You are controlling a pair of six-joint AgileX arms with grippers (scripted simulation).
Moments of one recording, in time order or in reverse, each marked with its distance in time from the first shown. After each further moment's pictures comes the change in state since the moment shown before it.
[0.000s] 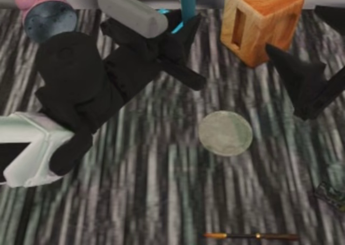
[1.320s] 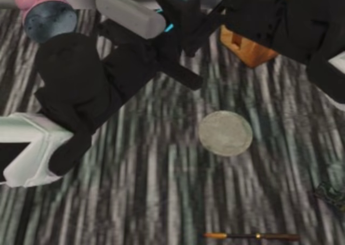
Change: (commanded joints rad) left arm 0.000 0.000 0.000 0.000 0.000 0.000; right arm 0.216 0.613 0.458 0.165 0.031 -0.011
